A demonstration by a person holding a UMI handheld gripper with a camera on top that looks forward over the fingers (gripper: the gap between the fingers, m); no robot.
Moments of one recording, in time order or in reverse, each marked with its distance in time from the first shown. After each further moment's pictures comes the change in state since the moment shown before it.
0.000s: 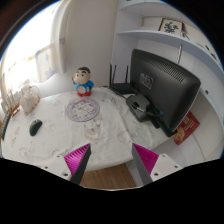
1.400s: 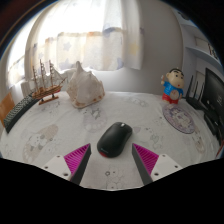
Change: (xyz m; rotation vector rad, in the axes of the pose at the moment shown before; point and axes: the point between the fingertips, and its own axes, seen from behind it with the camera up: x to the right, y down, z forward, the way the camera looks) arm -0.479 0.028 0.127 0.158 -0.295 -0.167
